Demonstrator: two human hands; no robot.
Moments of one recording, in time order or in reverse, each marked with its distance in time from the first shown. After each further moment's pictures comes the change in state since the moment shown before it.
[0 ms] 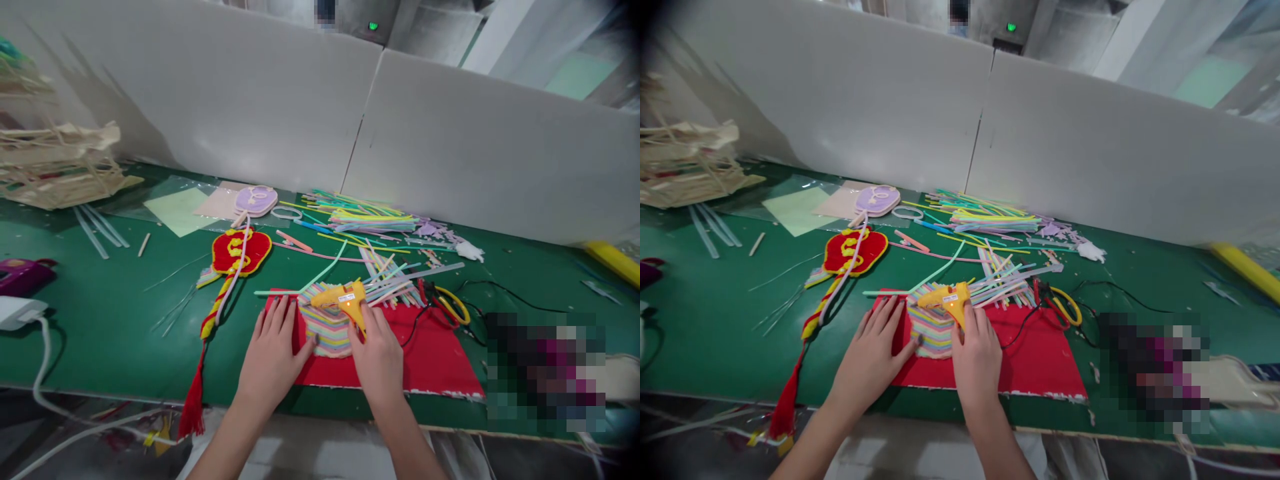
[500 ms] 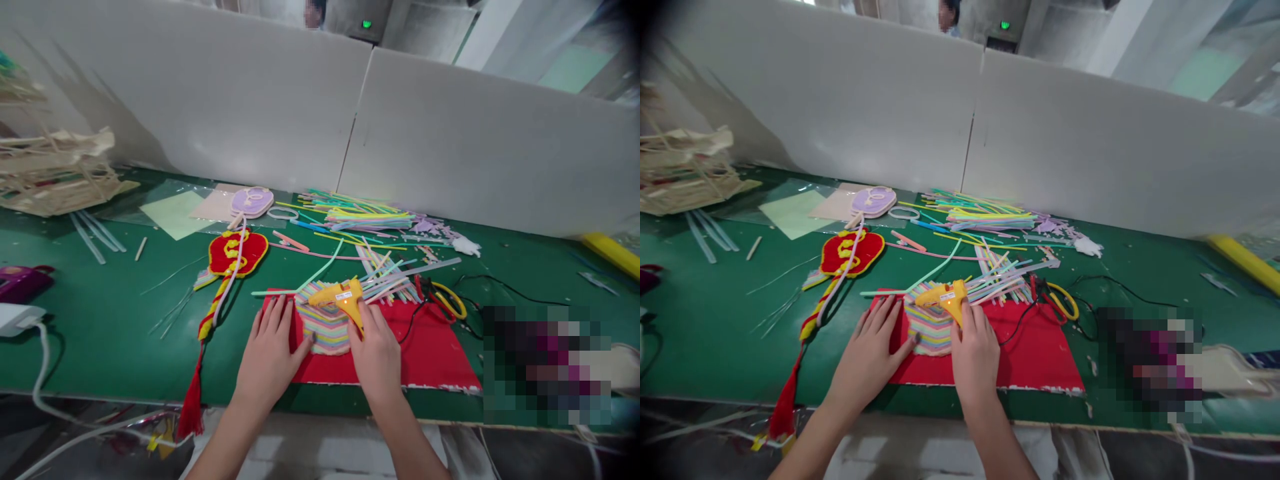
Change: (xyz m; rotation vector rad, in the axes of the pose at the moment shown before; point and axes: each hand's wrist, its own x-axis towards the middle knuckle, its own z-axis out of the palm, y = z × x) left_hand 0.001 0.000 -0.002 0.014 -0.039 -0.009; right_hand 0.002 0.000 -0.004 0.008 -0.006 0.001
